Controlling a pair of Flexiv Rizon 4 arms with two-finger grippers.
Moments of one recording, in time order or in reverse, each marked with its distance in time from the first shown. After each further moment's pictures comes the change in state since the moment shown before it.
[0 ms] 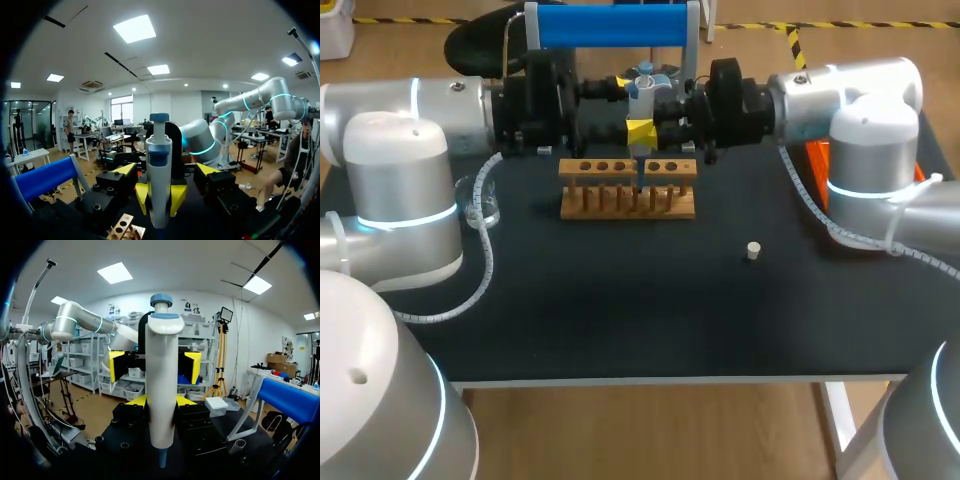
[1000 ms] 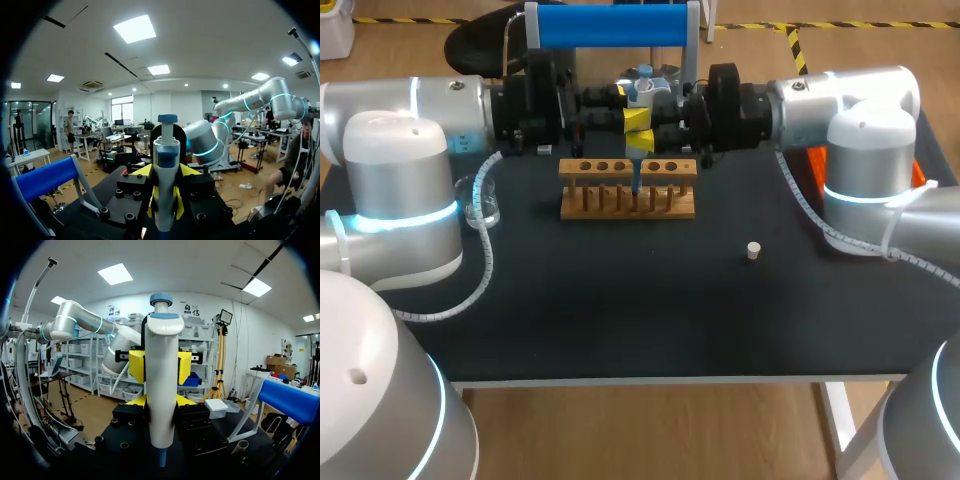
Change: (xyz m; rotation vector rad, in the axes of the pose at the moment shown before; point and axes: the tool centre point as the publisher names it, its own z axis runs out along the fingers) left arm -0.002 0.000 -0.001 0.000 -0.001 0.001; right arm 0.005 0.000 0.004 -0.018 -0.005 -0.009
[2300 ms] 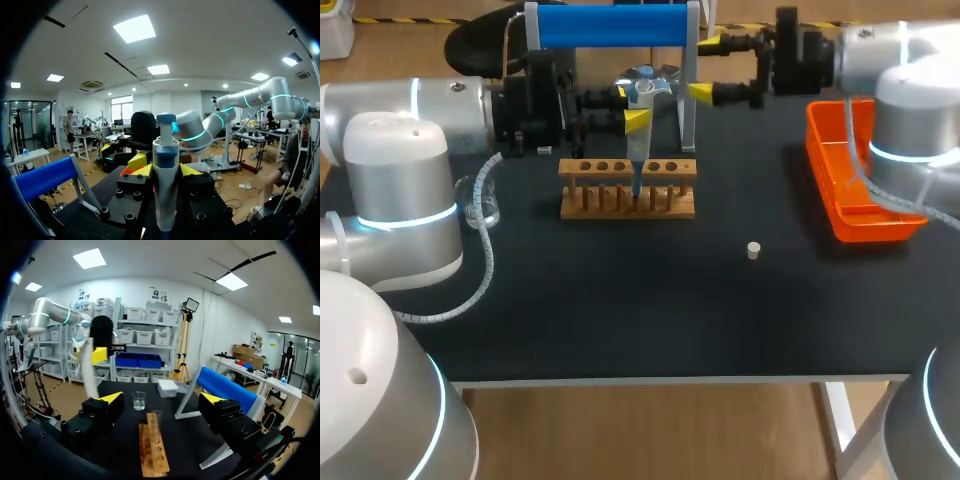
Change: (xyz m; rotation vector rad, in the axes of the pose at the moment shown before) left arm 0.002 0.000 0.001 0.000 0.002 -0.001; right arm -0.117 0.002 -0.111 0.179 -0.313 0.007
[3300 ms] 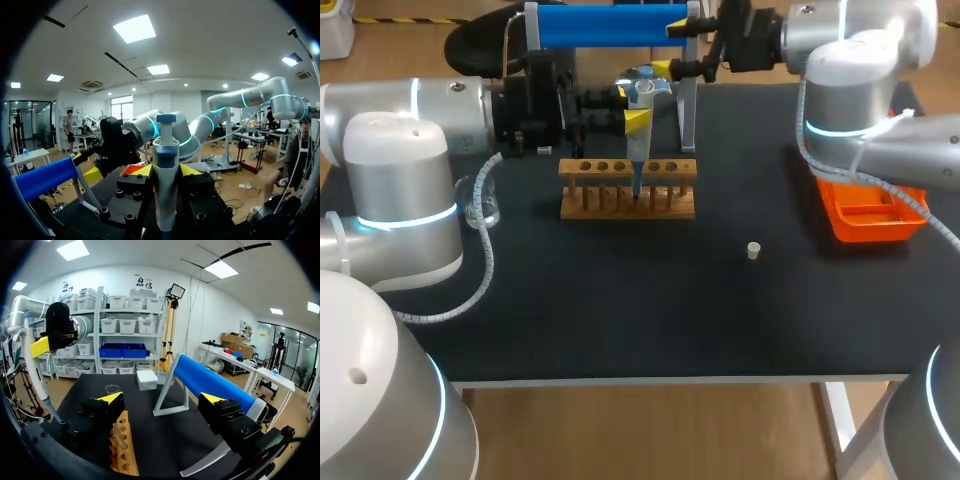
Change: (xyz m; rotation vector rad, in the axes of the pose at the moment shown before) left arm 0.000 0.000 0.000 0.000 0.000 0.000; right arm -0.068 -0.018 0.060 0.091 -0.099 0.018
